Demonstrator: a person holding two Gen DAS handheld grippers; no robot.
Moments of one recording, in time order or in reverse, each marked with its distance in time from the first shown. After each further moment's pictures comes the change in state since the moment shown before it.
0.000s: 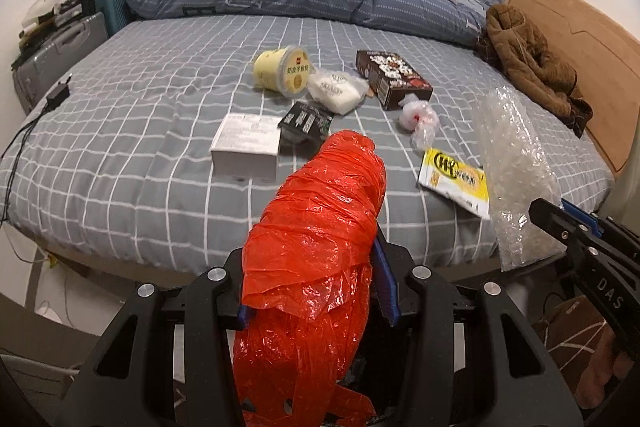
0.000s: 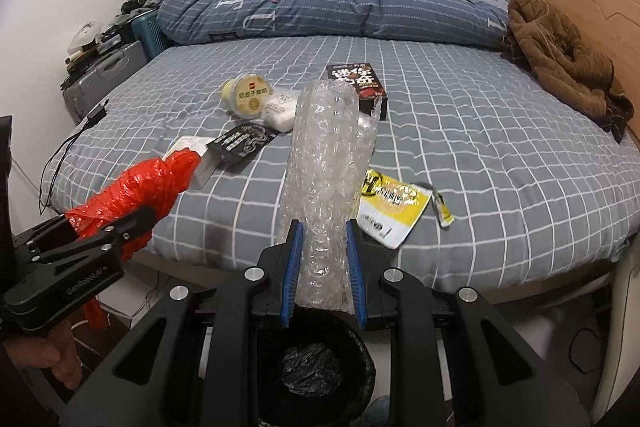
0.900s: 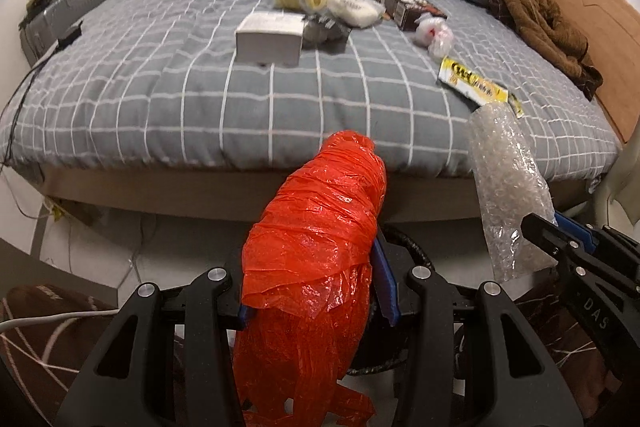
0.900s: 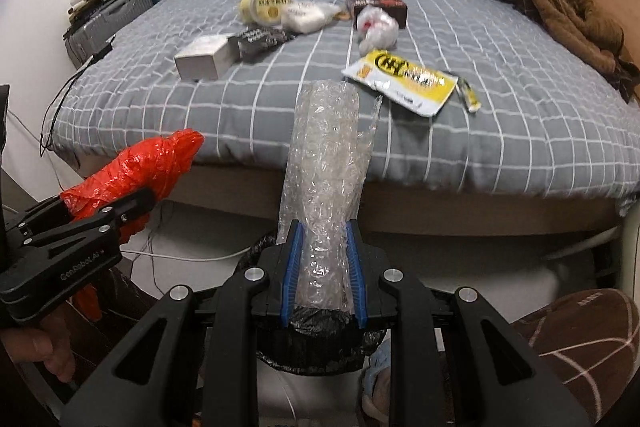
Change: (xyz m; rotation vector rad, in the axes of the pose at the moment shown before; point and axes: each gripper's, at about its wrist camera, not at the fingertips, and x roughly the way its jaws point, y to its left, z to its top) left arm 0.004 0.017 -0.086 -0.030 0.153 0.026; right arm 0.016 0.023 -0.086 -0.023 0.194 0.006
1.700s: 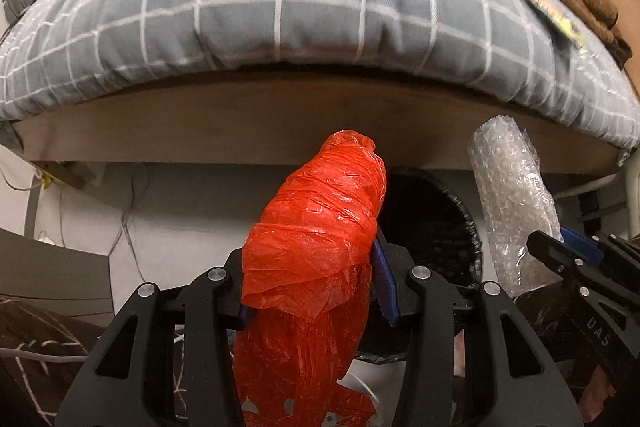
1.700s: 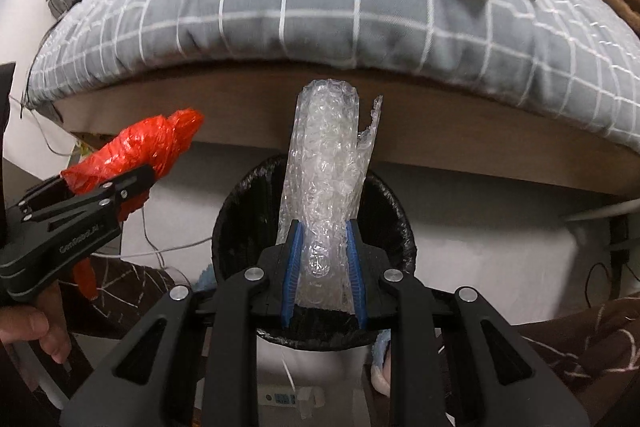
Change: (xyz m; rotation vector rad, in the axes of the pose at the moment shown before) left arm 0.102 0.019 -0.039 -0.003 0.193 0.026; right arm 0.102 0.002 -0.040 -0.014 0.237 0.019
